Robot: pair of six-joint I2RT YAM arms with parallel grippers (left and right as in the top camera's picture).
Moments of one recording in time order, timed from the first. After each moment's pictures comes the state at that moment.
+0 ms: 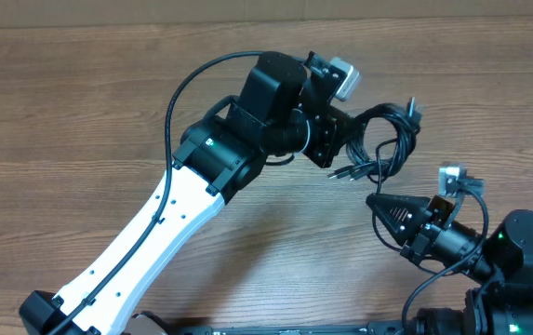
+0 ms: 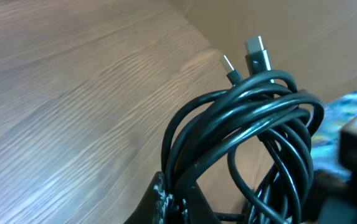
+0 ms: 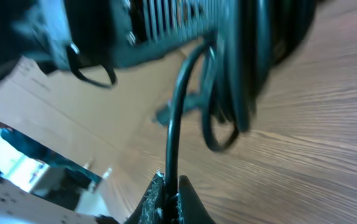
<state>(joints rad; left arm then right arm) -0.68 1.55 1.58 -0.59 0.50 -0.28 -0.06 0.51 0.67 -0.42 -0.99 0.54</state>
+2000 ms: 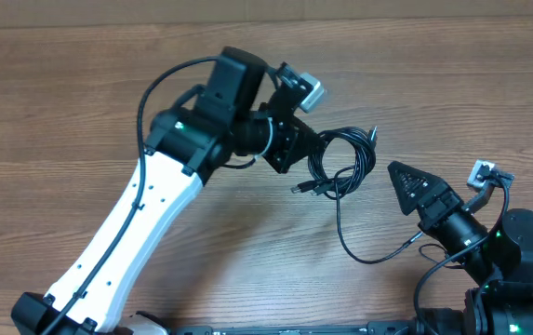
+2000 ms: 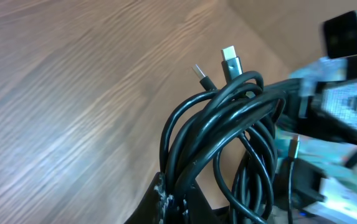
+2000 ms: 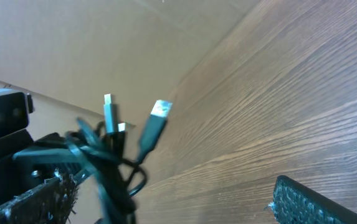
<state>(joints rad) -0.52 1.55 1.57 -0.85 0.71 -0.03 -0.06 0.51 0.67 -0.48 -0.56 0.88</state>
